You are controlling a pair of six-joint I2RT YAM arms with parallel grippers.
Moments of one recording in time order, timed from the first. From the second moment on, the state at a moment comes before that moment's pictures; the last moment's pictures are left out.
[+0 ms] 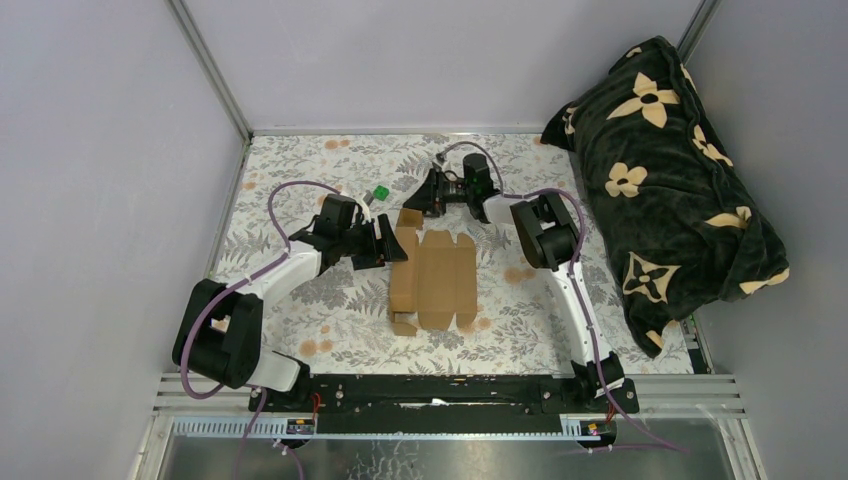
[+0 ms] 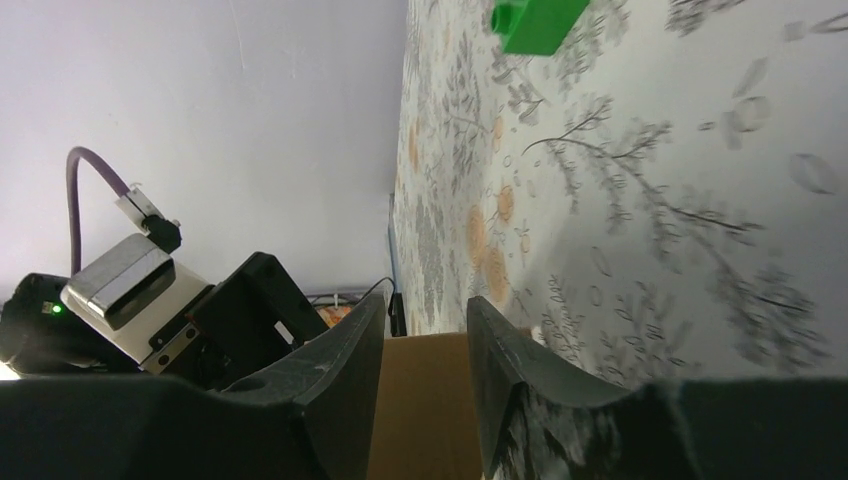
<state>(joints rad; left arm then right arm) -0.32 1.43 0.79 -0.20 0.44 -0.57 0.42 2.60 1.75 0.57 -1.08 1.18</state>
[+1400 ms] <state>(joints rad) -0.31 1.42 0.79 -0.21 0.47 -0.57 0.46 2.58 1.58 0.91 -1.20 1.41</state>
